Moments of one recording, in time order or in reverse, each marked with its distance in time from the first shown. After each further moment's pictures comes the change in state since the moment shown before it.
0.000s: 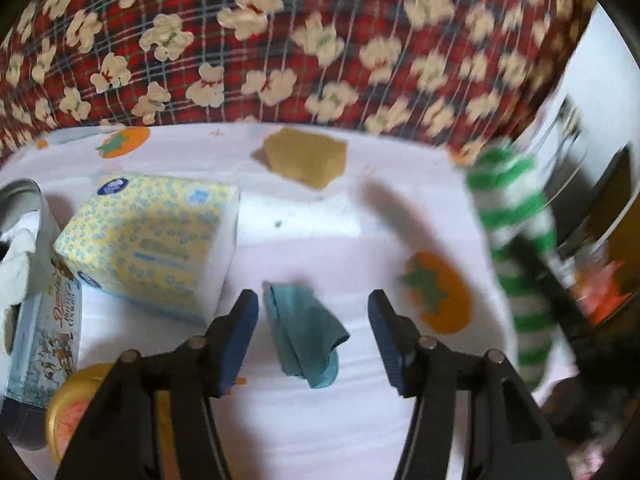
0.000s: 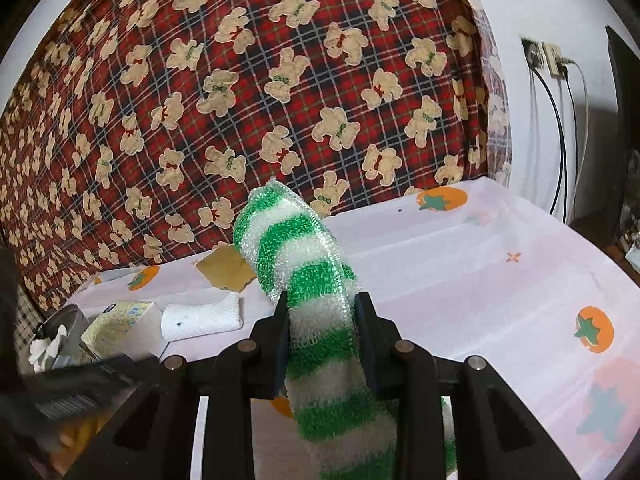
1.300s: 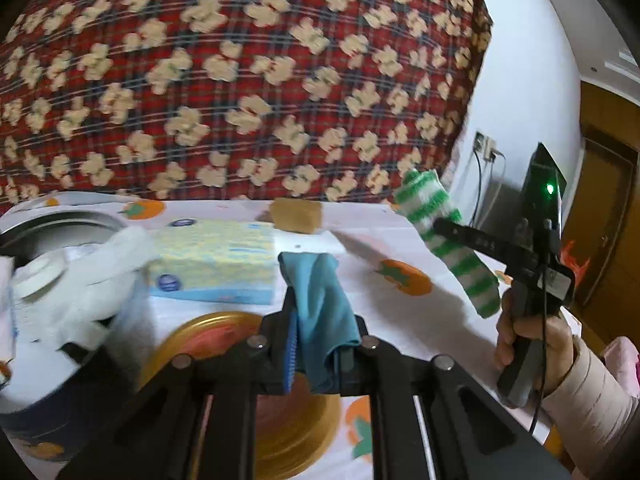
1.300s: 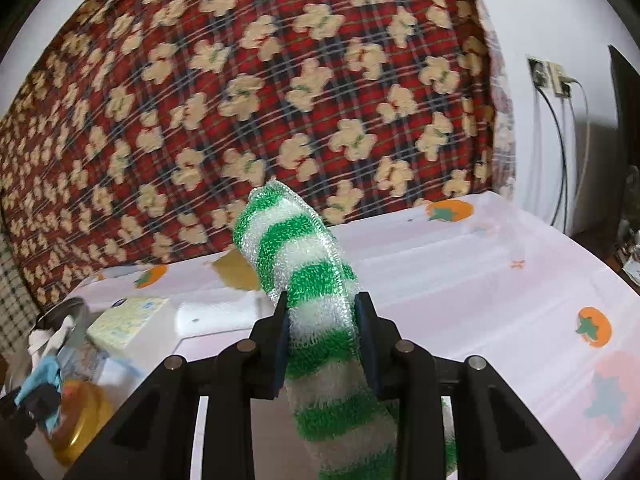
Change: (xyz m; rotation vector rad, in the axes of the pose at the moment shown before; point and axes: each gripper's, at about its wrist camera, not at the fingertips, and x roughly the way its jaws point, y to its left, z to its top) left arm -0.102 0.091 -0.087 0.133 -0.388 -0.227; right arm -0.015 0.031 -0.012 -0.062 -0.059 -0.001
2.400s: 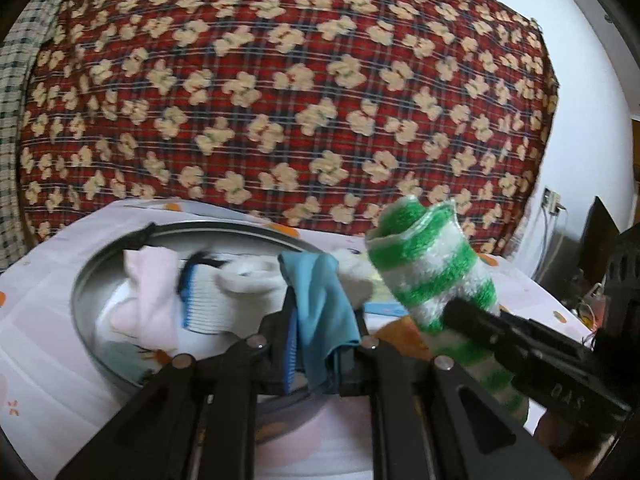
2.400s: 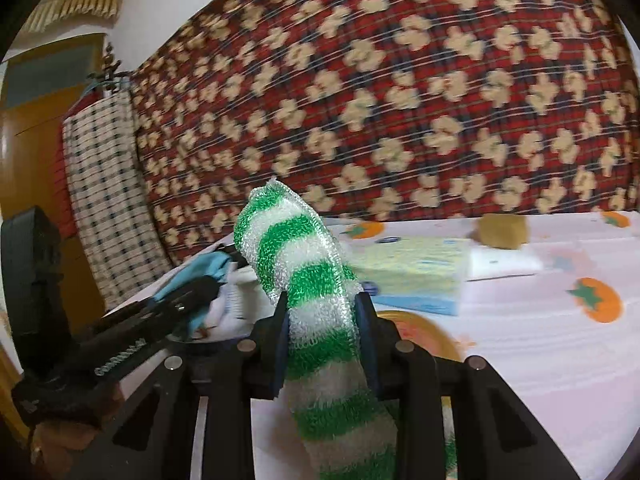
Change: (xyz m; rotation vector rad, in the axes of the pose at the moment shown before) left arm -0.095 0.112 -0.014 -0.108 -0.152 0.260; right arm -0.072 0.226 -0.082 -0.169 0.021 0.463
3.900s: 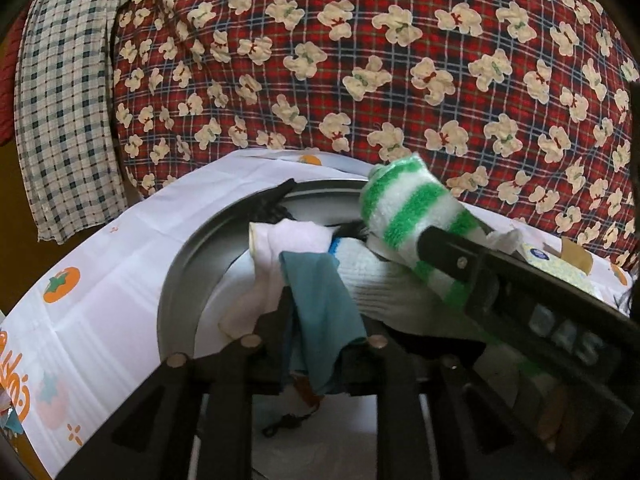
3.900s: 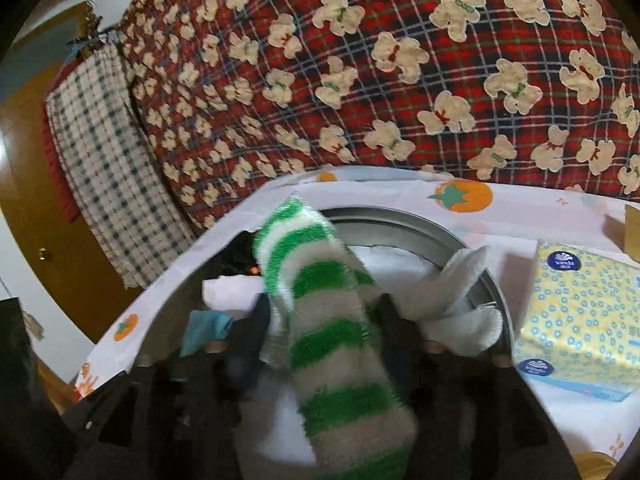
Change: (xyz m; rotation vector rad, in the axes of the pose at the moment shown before) left arm 0.078 0.083 0.018 -0.099 0.193 0.472; right arm 0.188 0.052 0.047 0.040 0.262 0.132
